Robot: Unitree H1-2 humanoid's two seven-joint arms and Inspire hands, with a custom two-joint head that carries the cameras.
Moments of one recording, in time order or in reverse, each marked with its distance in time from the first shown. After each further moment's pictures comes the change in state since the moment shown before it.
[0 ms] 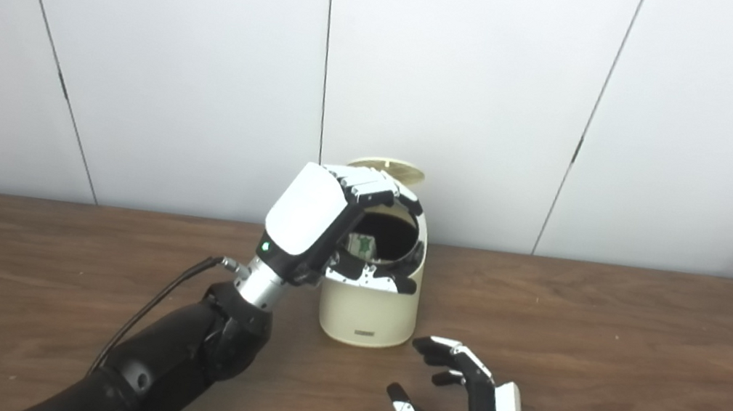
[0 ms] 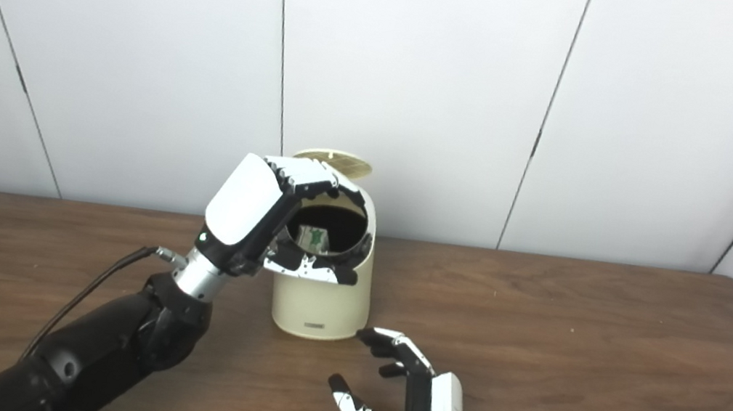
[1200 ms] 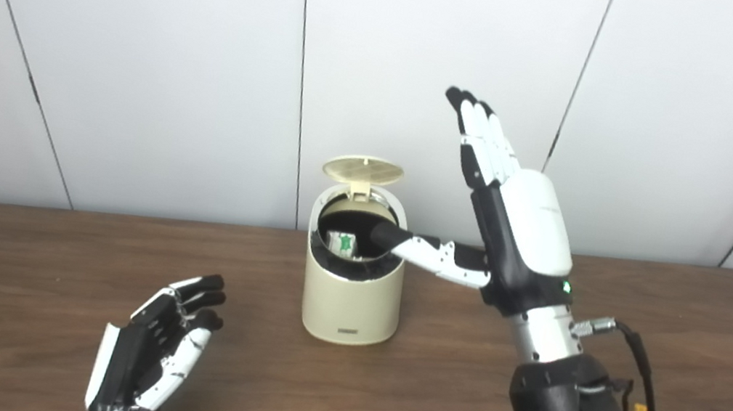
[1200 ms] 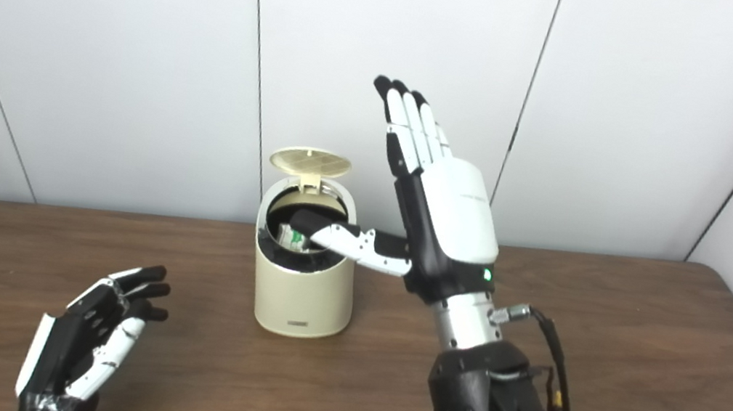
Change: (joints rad) left arm 0.756 -0.157 0.600 -0.579 -0.719 0.242 -0.619; right arm -0.500 -0.211 -0.052 -0.374 -0.294 0.282 0.537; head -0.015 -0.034
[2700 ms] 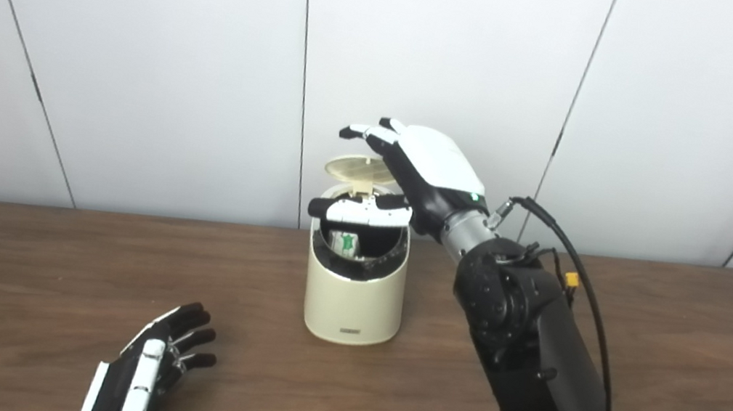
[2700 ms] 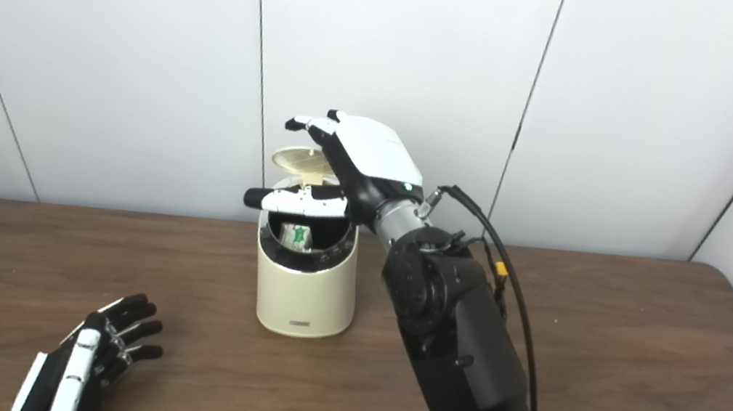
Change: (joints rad) left arm 0.050 -0.127 0.150 -0.016 -0.108 0.138 -0.139; right arm -0.190 -0.033 0.101 0.335 0.023 0.115 0.168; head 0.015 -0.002
